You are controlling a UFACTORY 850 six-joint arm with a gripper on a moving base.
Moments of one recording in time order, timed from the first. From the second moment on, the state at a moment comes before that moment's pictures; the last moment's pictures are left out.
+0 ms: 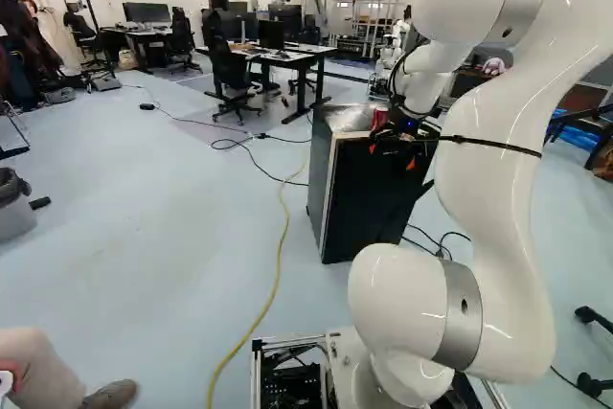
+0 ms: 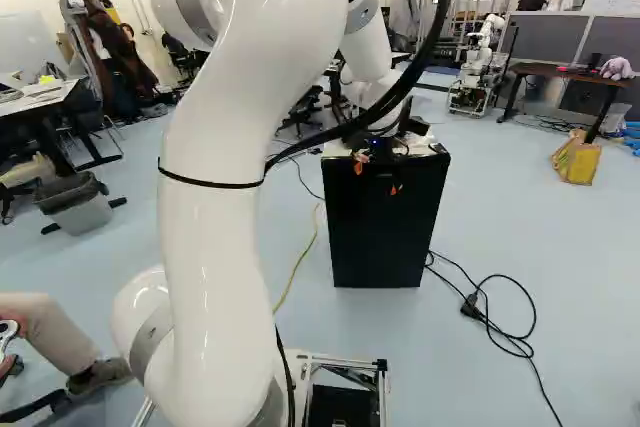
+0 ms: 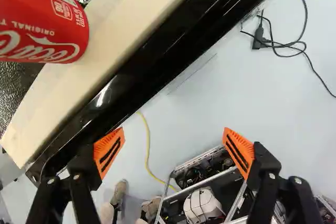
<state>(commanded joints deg) -26.8 -28.2 -71.1 13.4 -32.5 0.0</state>
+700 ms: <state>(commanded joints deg) -27.1 -27.6 -70.3 13.4 -30.4 0.0</state>
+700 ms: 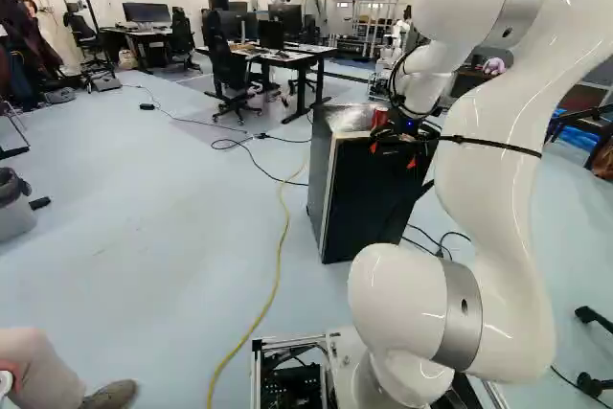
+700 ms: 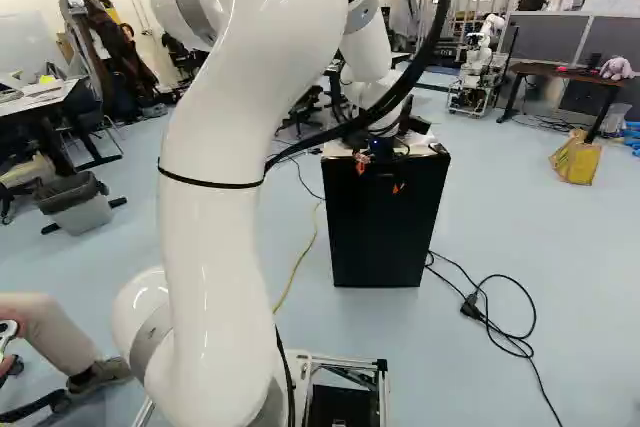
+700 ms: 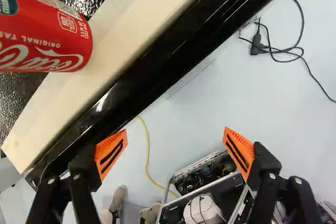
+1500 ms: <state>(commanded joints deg) -30.0 -19.5 -59.3 8.8 -16.3 0.0</state>
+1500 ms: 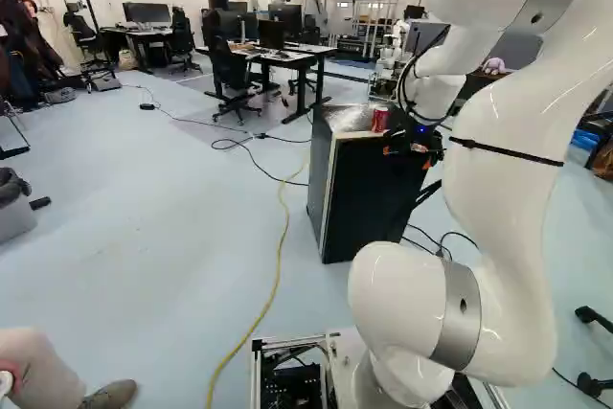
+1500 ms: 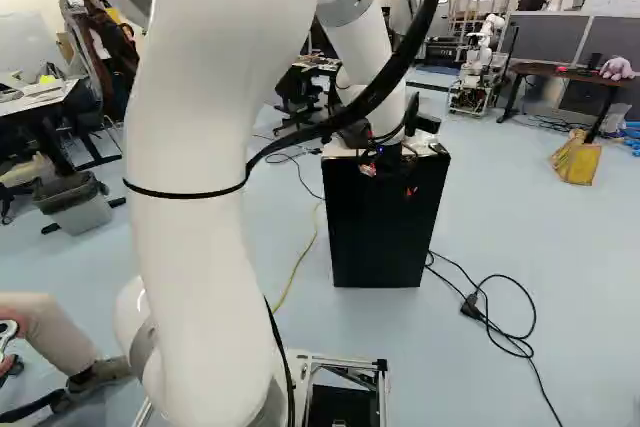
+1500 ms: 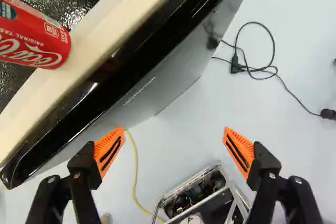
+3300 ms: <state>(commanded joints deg) -31.4 4.2 -30.5 -12.5 33.7 0.0</state>
